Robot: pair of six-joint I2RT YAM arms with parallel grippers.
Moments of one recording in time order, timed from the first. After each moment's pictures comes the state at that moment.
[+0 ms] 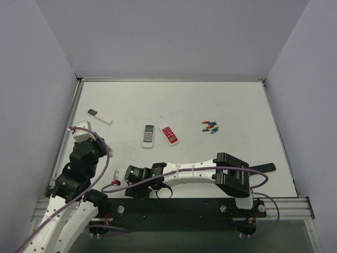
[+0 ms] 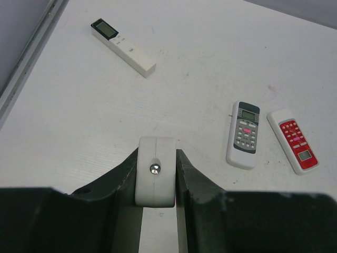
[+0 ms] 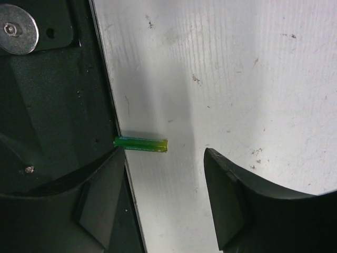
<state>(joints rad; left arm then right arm) -0.39 0.45 0.67 -0.57 -0.49 -0.38 1.41 1.91 1.32 -0.45 0.06 -0.08</state>
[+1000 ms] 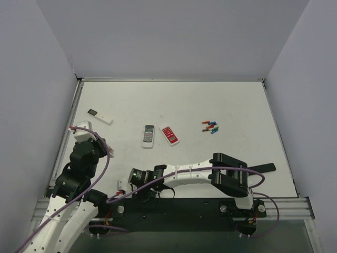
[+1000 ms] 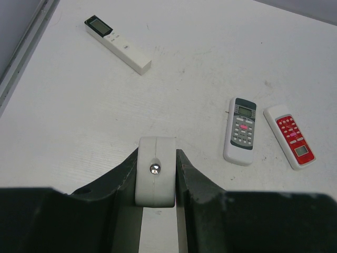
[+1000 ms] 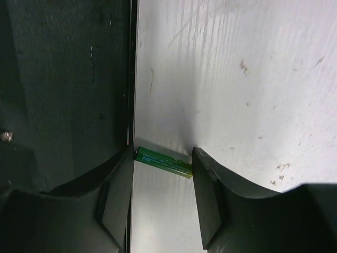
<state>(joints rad) -0.38 0.45 0.67 -0.57 -0.46 -0.38 1.41 1.95 1.27 -0.44 -0.01 -0.28</state>
